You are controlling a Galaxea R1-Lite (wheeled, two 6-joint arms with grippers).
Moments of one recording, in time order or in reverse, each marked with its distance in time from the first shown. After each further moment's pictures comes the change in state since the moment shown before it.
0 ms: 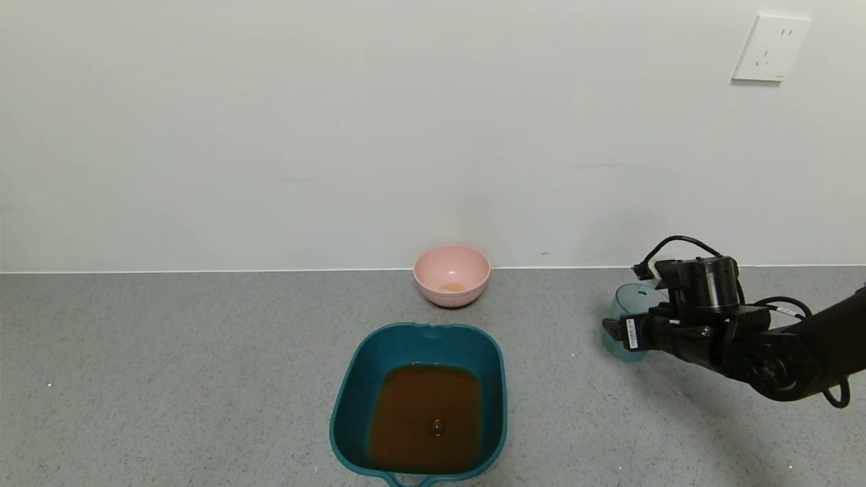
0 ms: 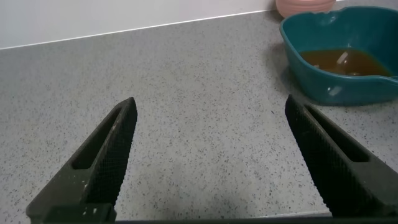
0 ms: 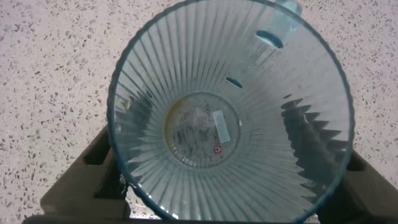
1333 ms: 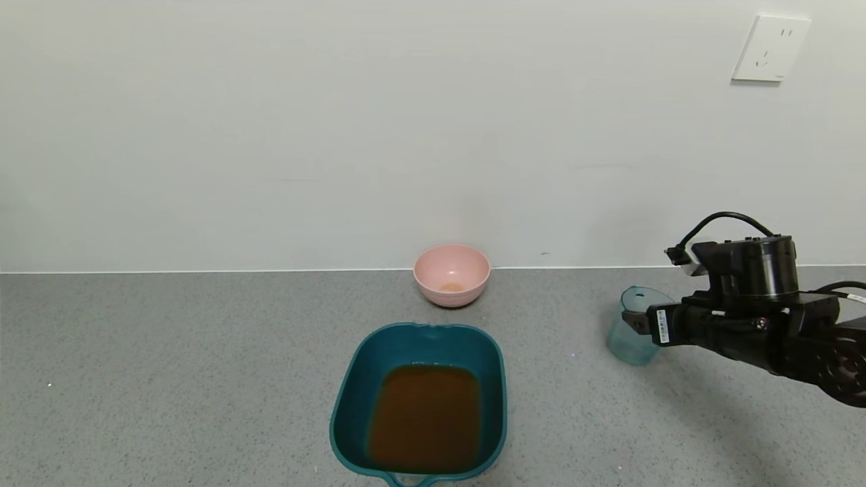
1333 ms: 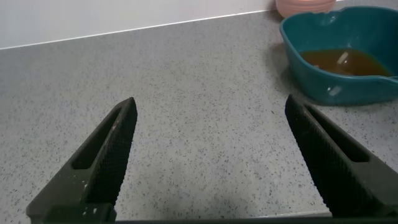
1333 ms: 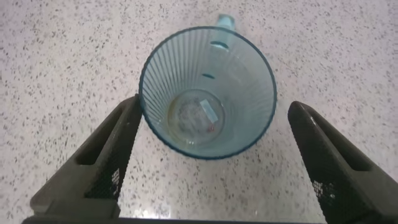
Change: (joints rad) left arm 0.000 0.000 0.000 0.000 0.000 0.000; right arm -0.004 -0.209 0.057 0.130 -0.002 0.000
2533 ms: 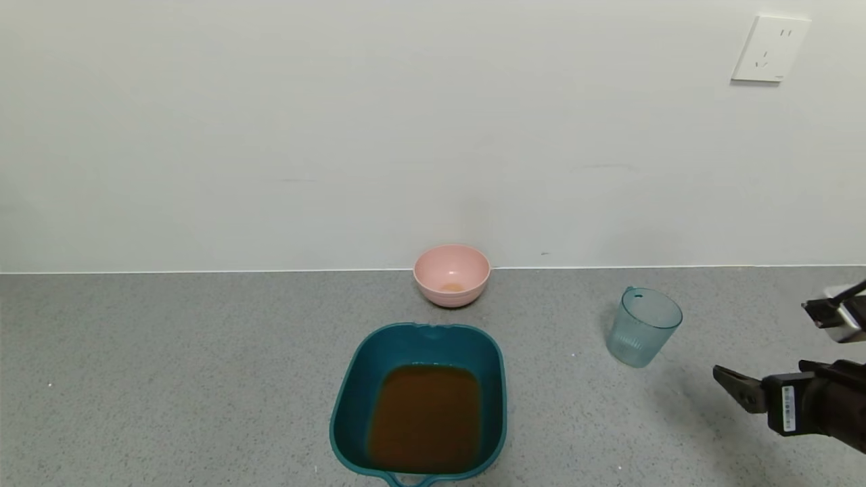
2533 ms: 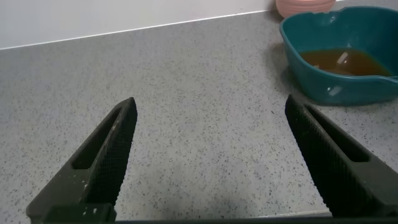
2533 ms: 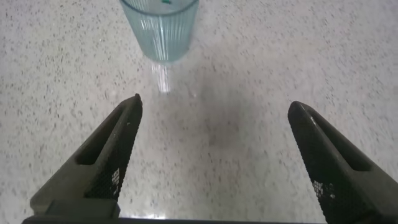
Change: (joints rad) left arm 0.000 0.000 0.000 0.000 0.000 0.000; right arm 0.011 -0.515 0.387 0.093 -0.078 0.020
